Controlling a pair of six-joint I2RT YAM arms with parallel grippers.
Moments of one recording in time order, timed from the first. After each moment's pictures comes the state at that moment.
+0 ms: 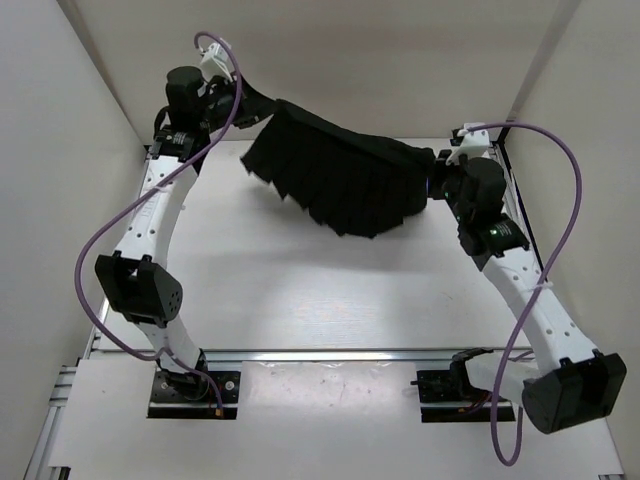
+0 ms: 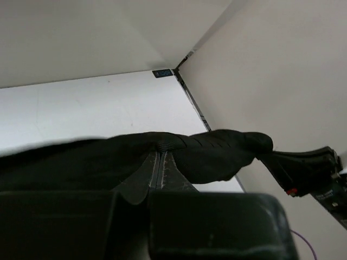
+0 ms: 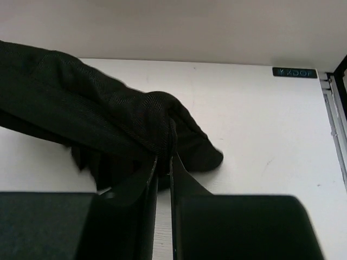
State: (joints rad) left arm -0.18 1.75 1.89 -0.25 0.57 -0.57; right arm 0.29 1.14 1.09 -0.14 0.12 0.11
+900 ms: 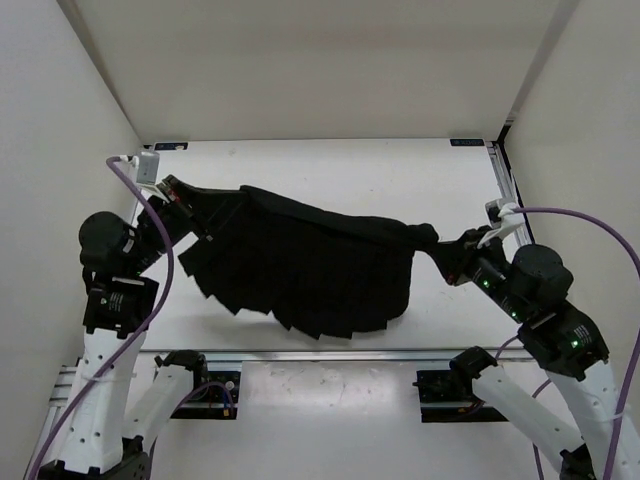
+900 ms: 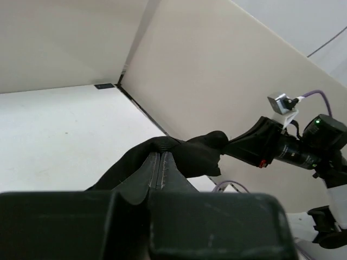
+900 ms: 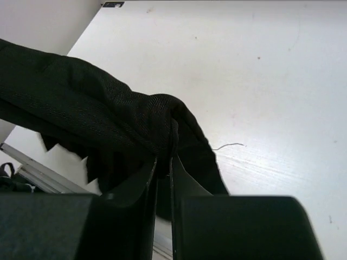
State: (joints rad) left arm -0.16 0.75 1.11 -0.13 0.65 -0.68; right arm 0.54 0.54 1.03 -0.71 -0.02 0.32
